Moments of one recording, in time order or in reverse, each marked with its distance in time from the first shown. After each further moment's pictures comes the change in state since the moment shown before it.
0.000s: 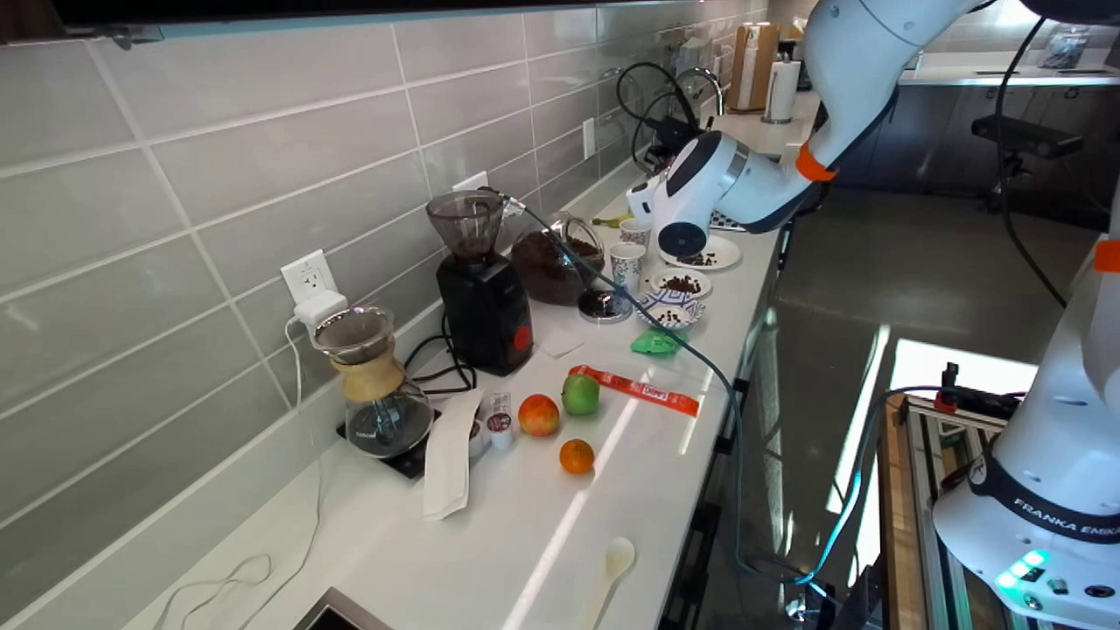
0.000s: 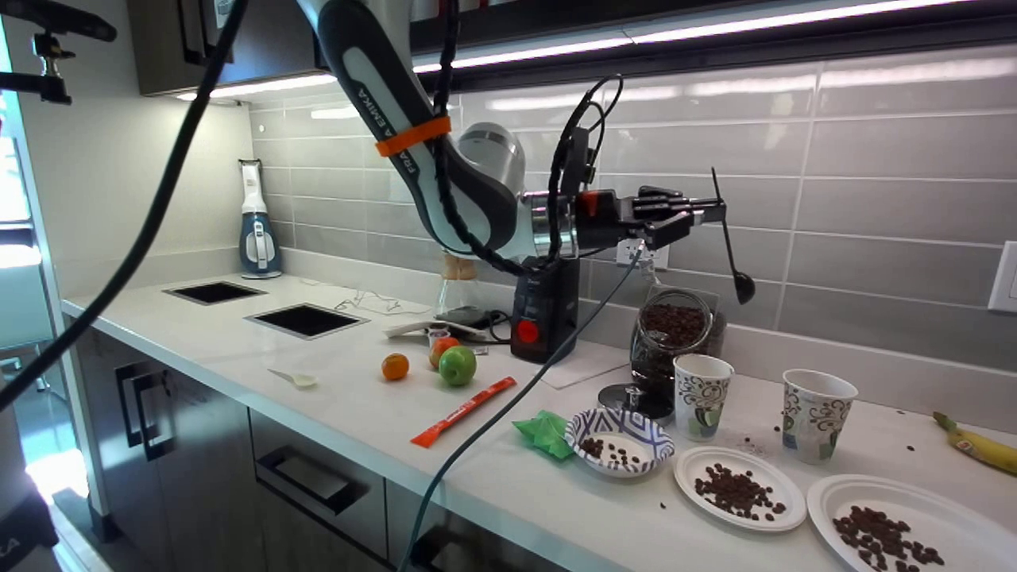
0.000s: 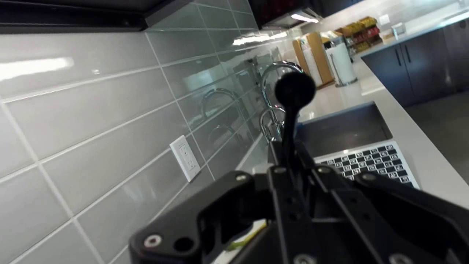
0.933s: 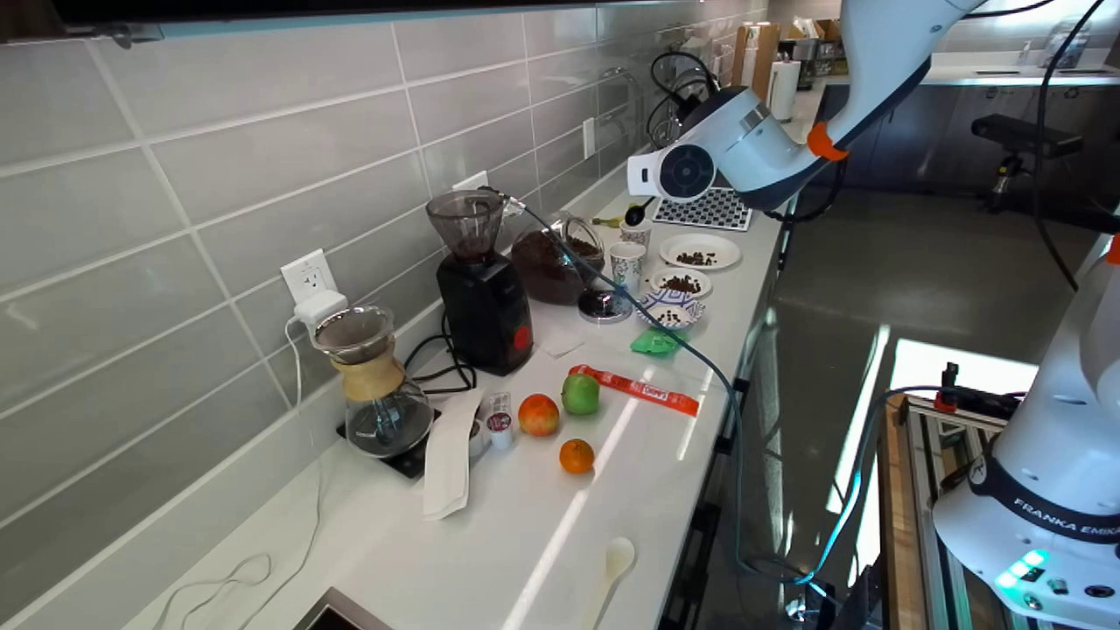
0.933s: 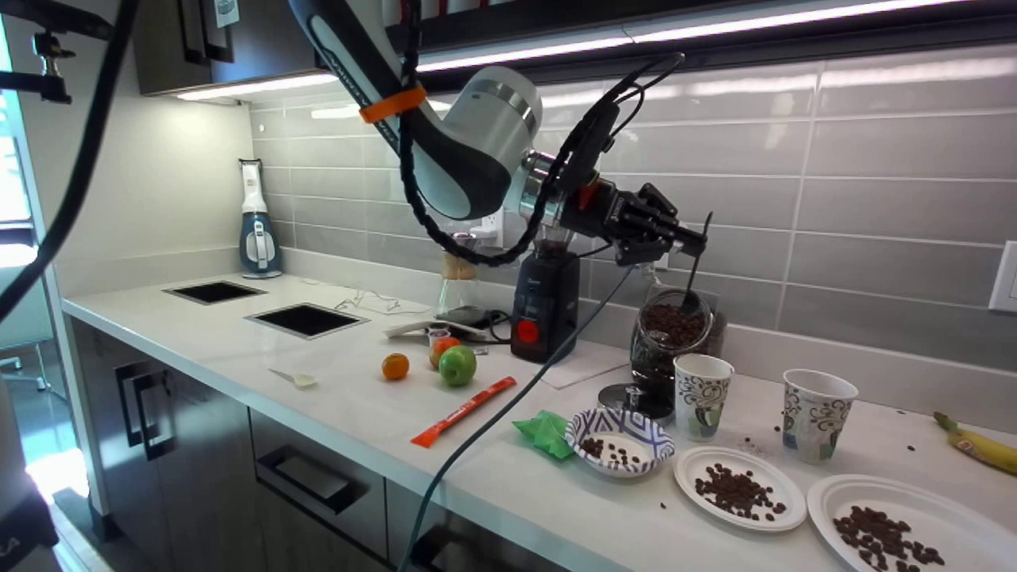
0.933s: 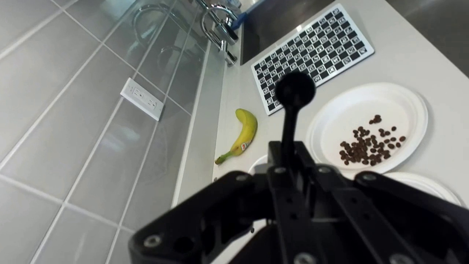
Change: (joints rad) arm -0.035 -0.096 -0.017 0.022 0.345 0.396 0.030
